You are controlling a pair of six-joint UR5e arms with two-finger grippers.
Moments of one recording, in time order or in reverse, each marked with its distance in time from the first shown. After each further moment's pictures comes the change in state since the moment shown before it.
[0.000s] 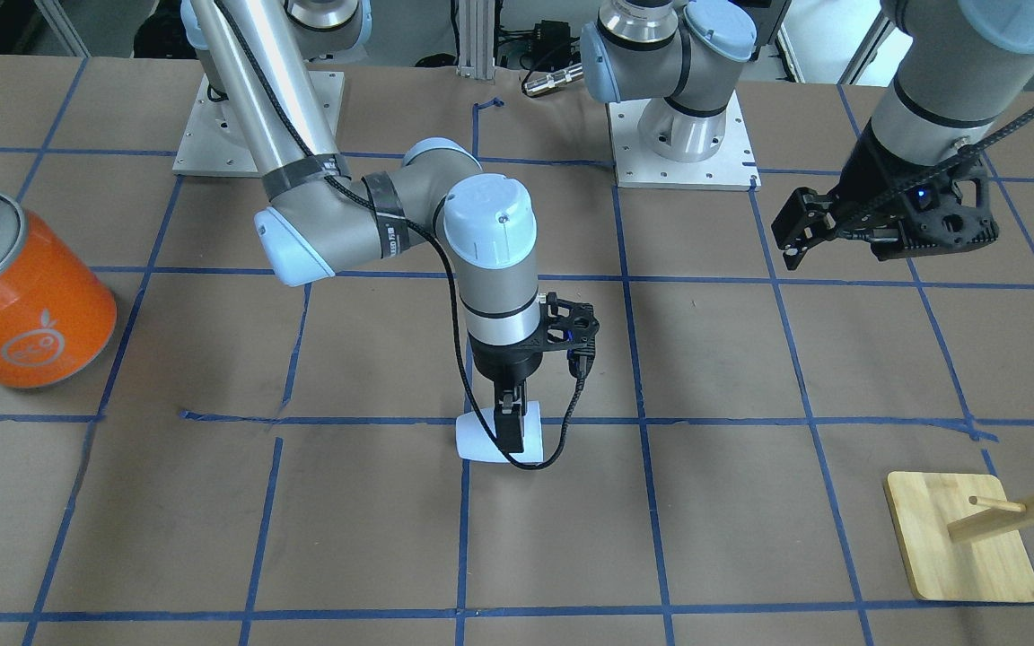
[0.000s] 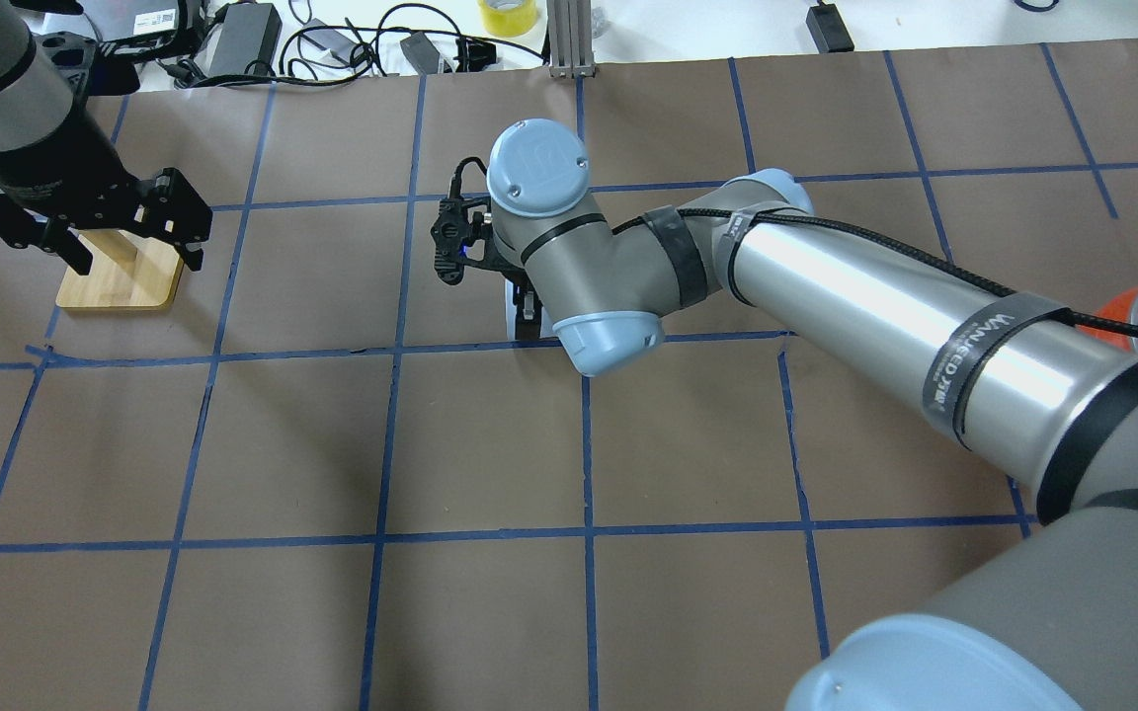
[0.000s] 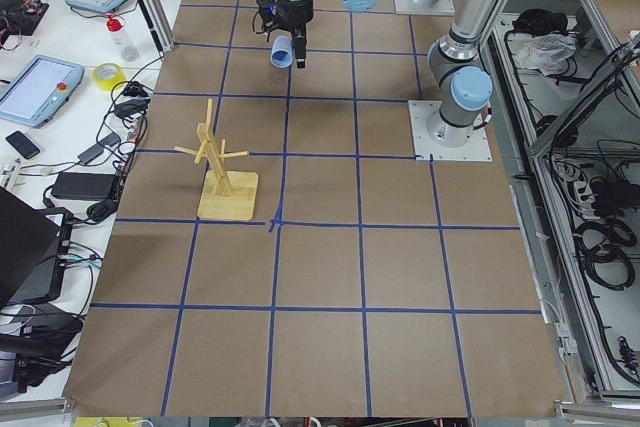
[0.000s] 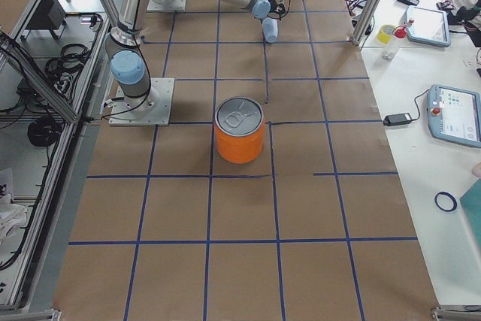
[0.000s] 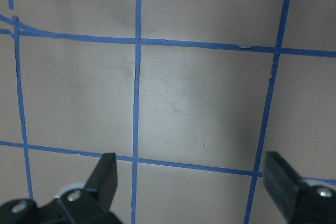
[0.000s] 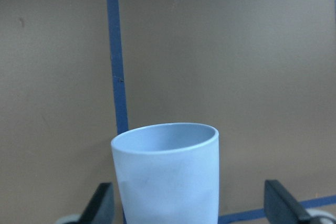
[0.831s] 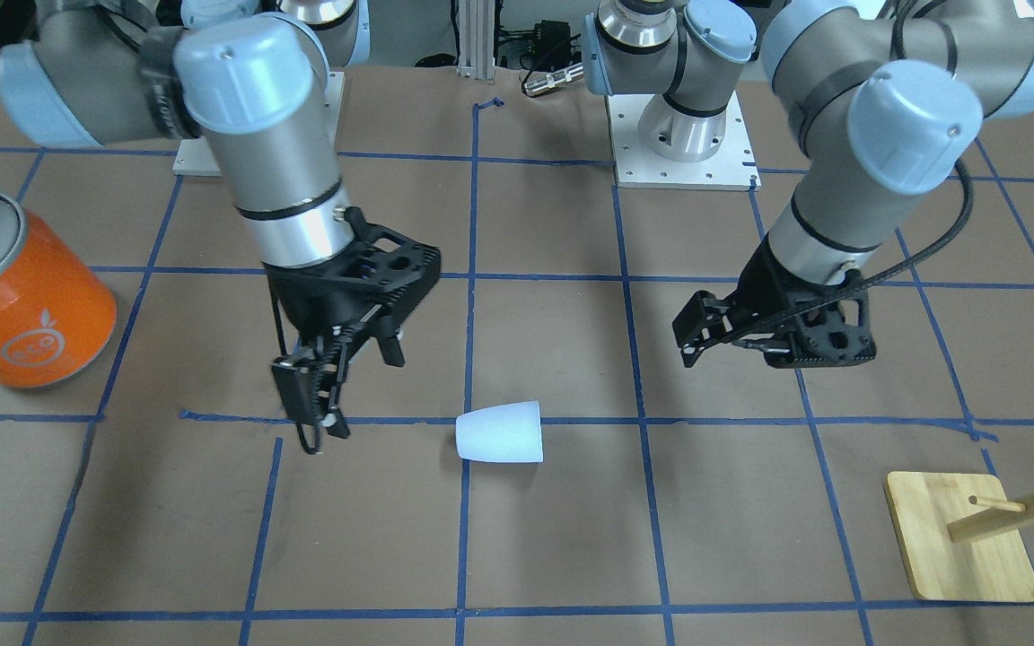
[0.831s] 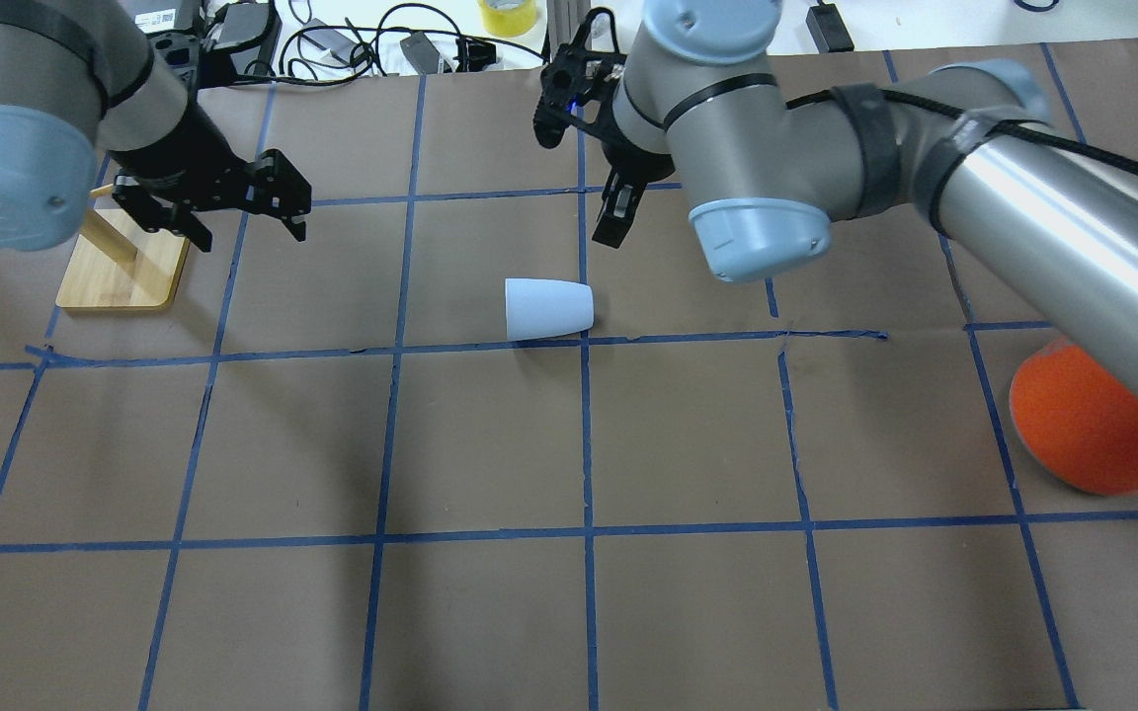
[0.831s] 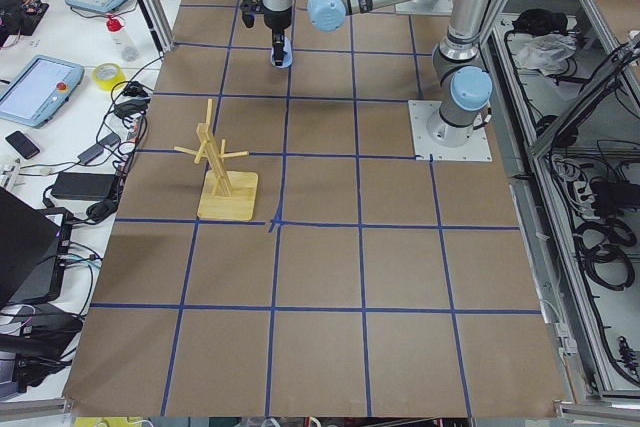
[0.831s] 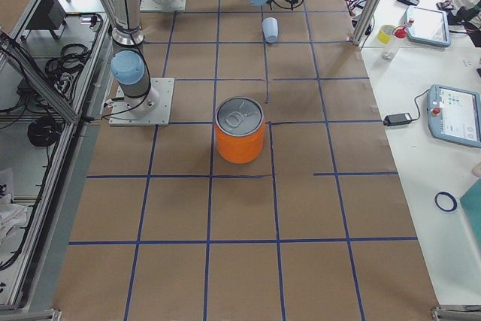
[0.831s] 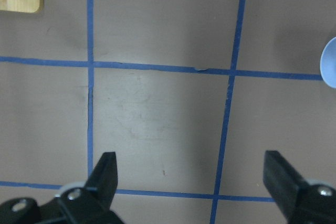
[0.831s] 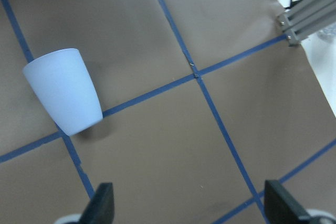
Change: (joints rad) left arm -0.120 -0.187 -0.048 0.301 -0.213 -0.144; right arm -0.280 -0.284 0.009 0.148 0.088 0.106
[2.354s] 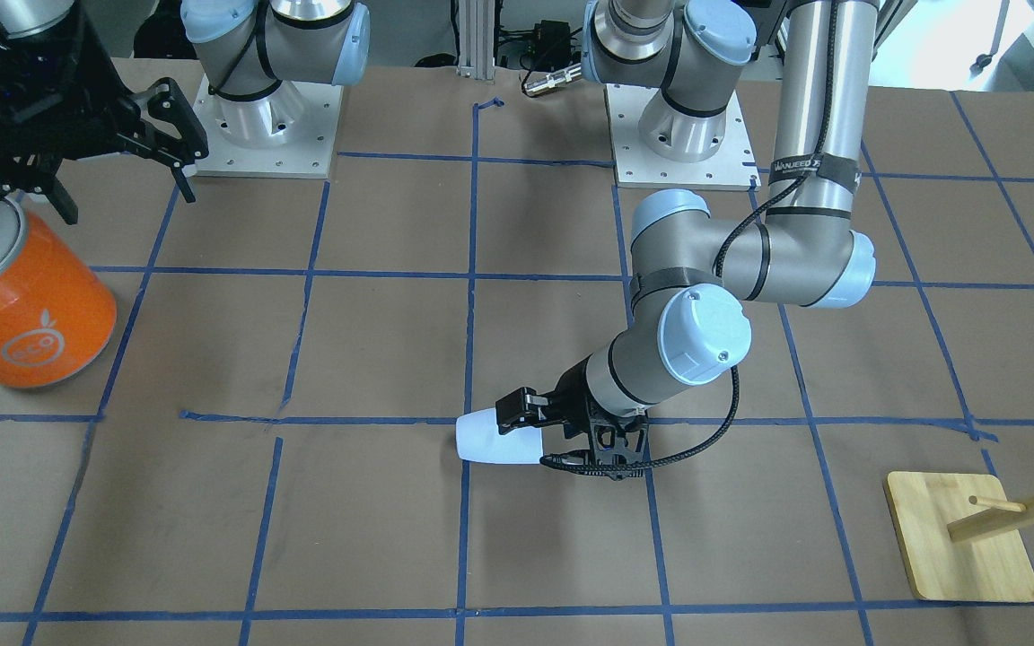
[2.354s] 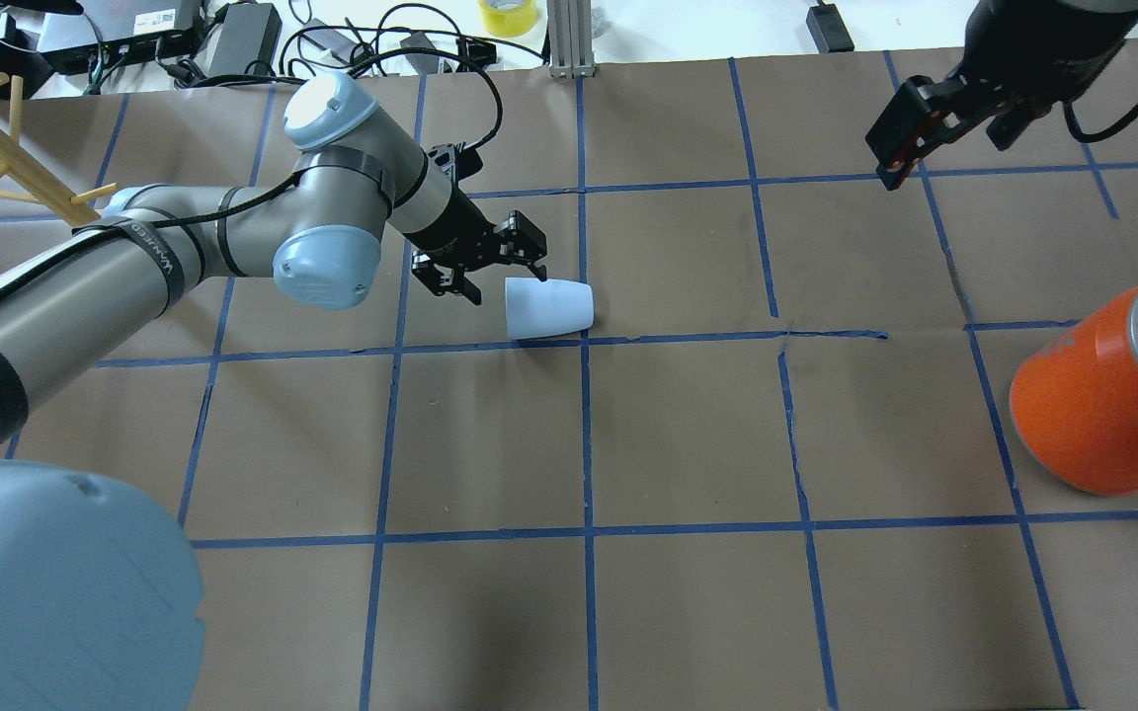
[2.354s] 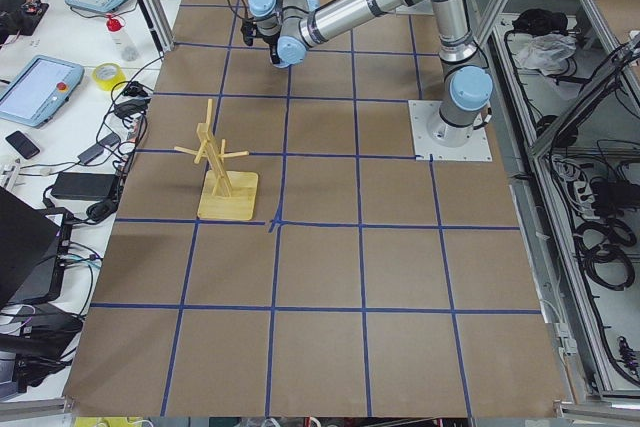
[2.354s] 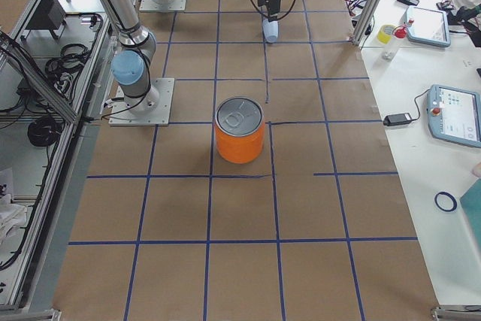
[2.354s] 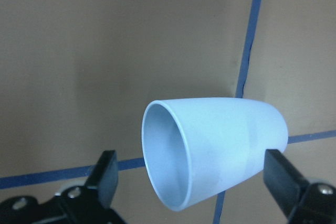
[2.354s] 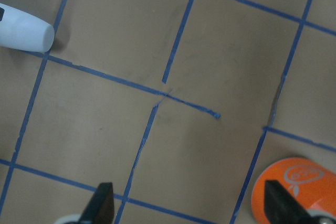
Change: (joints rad) left arm -0.163 -0.307 -0.012 0.244 -0.323 -0.142; right arm -0.239 -0.263 -0.124 0.734 -0.118 0.613
